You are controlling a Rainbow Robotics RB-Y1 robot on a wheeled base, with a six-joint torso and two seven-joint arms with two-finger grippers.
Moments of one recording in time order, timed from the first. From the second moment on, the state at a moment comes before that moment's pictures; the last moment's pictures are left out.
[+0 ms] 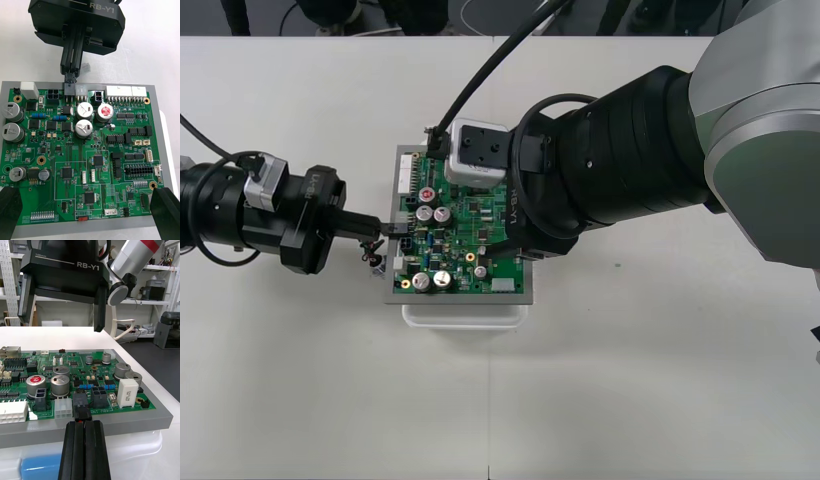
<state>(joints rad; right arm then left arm) -0.79 -0.54 0.40 -2.22 2.14 -1.57 -1.11 -0.64 0.91 -0.57 -1.11 -0.57 -1.54 -0.47</state>
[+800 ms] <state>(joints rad) -0.79 -0.54 0.40 -2.22 2.14 -1.57 -1.11 -0.64 0.91 -0.57 -1.10 -0.58 -1.54 -0.47</state>
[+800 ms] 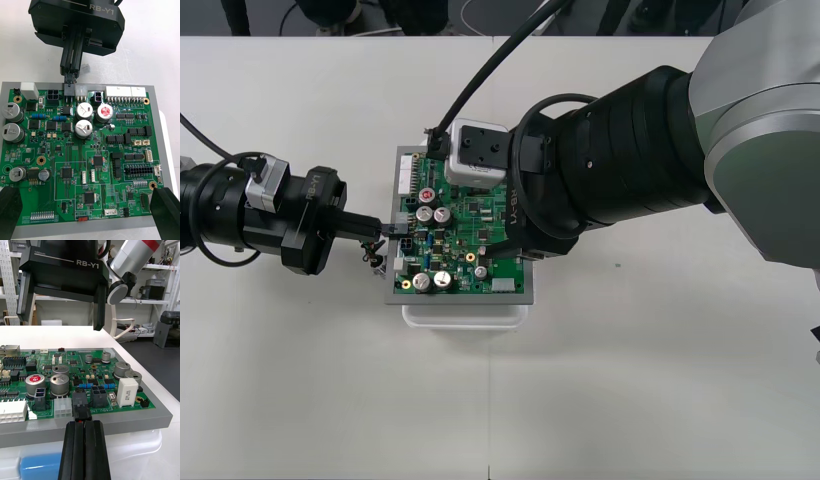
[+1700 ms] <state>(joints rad) -0.79 -0.54 0.40 -2.22 2.13 -1.57 -1.11 -0.65 0.91 -0.57 -1.06 -0.56 -1.54 -0.47</state>
